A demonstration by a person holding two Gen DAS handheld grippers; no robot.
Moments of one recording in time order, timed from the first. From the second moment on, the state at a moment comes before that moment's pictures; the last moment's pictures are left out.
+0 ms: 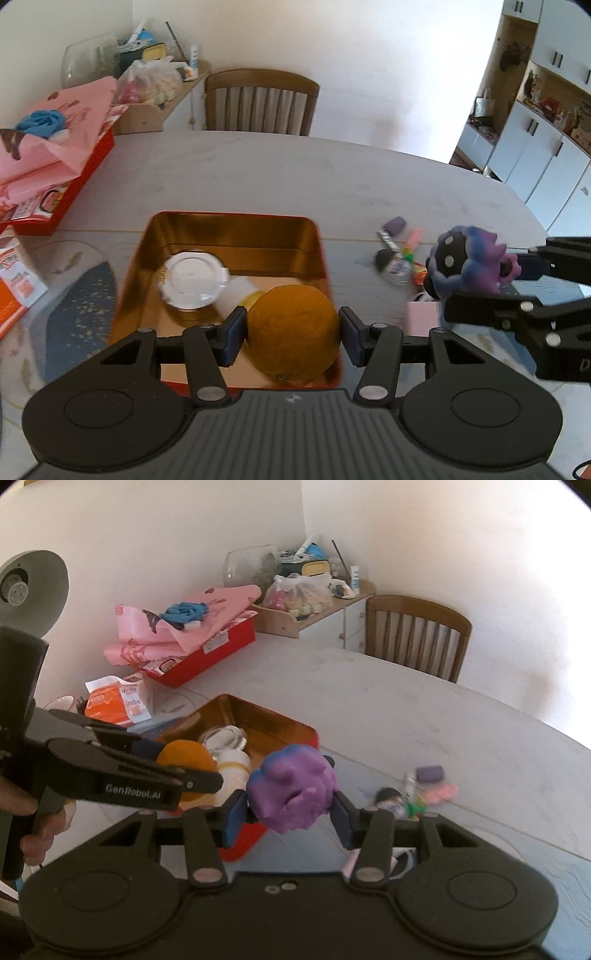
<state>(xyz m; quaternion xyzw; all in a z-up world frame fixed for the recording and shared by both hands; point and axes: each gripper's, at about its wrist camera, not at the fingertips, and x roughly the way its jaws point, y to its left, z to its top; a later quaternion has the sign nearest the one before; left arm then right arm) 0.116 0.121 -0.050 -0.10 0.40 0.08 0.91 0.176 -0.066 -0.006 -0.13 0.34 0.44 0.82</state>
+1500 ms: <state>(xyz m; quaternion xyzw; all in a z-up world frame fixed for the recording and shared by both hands) 0.155 0.188 -0.116 -0.03 0.48 0.06 0.88 0.250 0.106 -0.092 -0.16 0.45 0.38 0.79</state>
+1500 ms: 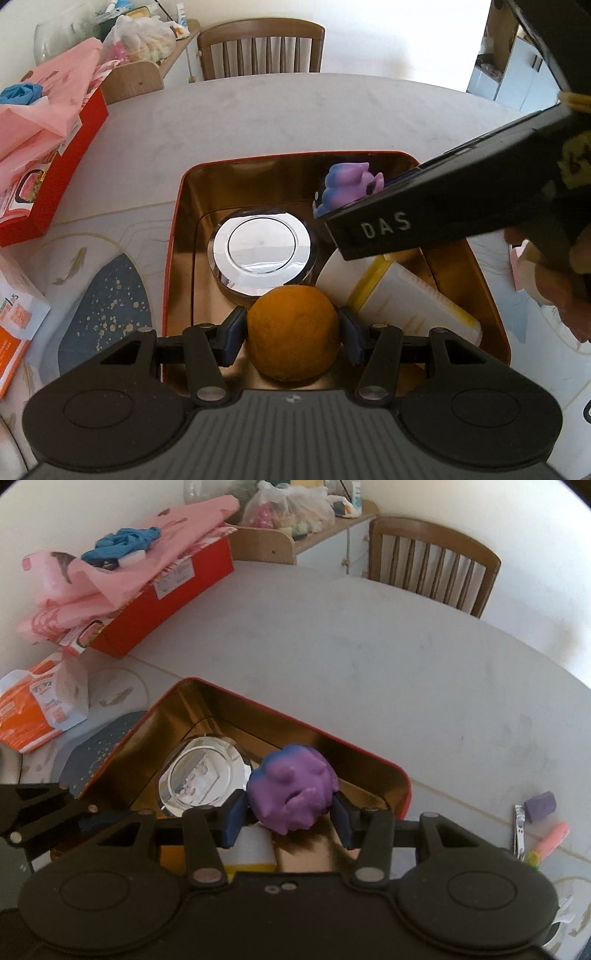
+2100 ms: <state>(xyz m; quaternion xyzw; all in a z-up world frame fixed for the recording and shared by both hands) 0.149 0.194 -0.111 -0.05 0.47 0.07 0.88 0.253 0.093 -0.086 -0.12 0.47 0.36 0.80</state>
